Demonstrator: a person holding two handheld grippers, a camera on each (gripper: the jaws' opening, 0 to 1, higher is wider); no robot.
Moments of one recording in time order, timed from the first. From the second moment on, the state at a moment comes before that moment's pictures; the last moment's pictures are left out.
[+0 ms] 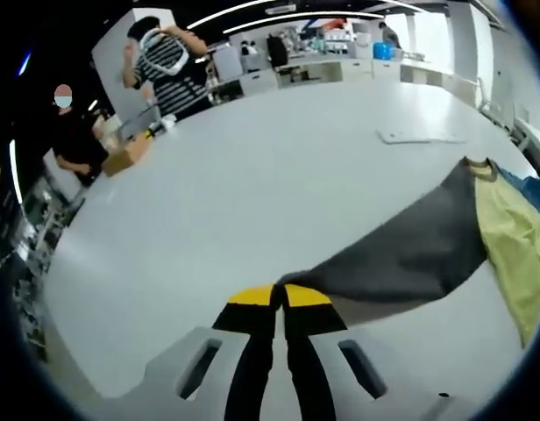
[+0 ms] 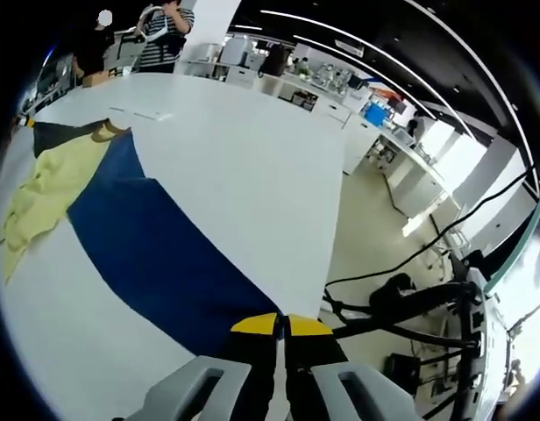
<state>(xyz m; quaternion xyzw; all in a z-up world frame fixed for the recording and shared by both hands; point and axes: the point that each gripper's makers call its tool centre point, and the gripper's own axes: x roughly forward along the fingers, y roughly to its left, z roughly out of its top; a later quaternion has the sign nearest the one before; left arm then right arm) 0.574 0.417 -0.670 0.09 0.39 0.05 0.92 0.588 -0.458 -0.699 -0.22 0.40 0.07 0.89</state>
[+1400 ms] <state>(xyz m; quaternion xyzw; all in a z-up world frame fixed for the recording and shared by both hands) 0.556 0.353 -0.654 0.09 0.34 -0.06 0.94 0.557 -0.392 -0.672 -0.17 0.34 0.17 0.91</state>
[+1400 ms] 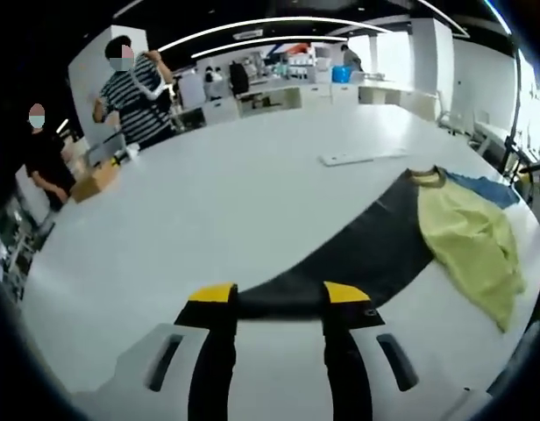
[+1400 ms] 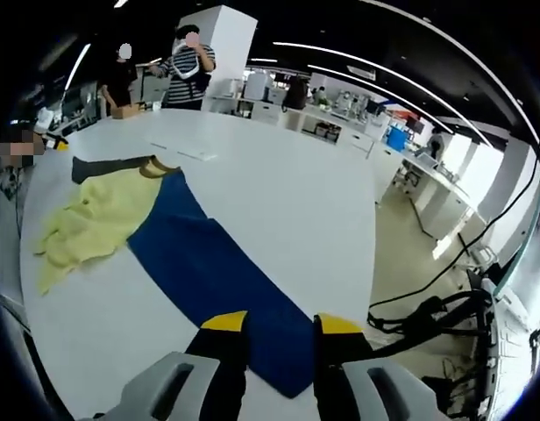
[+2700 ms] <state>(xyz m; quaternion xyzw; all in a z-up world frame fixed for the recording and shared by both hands) 0.487 0.261 -0.659 0.08 0.32 -0.18 0.93 0.498 -0.300 -0.675 -0.15 0.33 0.28 0.89</state>
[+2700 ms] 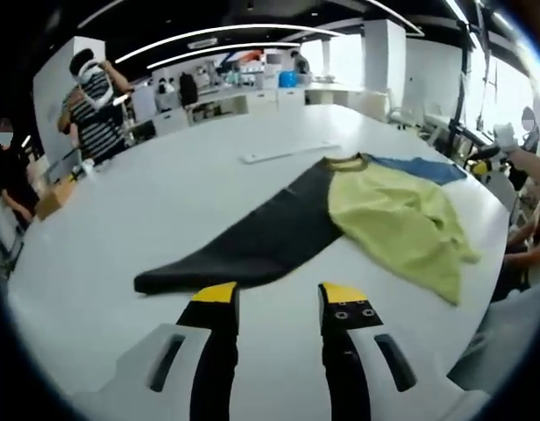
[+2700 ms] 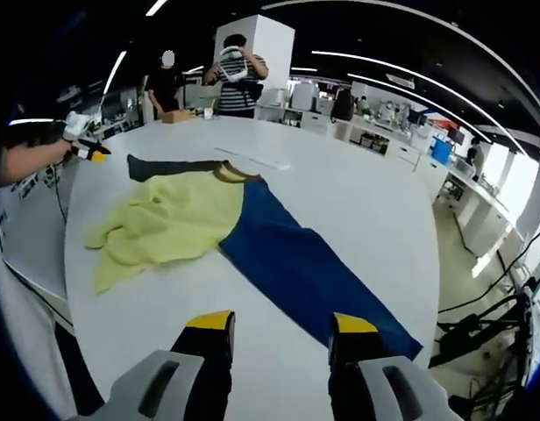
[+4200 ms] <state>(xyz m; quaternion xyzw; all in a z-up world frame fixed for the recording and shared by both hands) 0.414 0.182 -0.685 0.04 0.33 -0.28 0.90 0.433 -0.241 -0.698 -0.14 0.33 0.34 0.87</state>
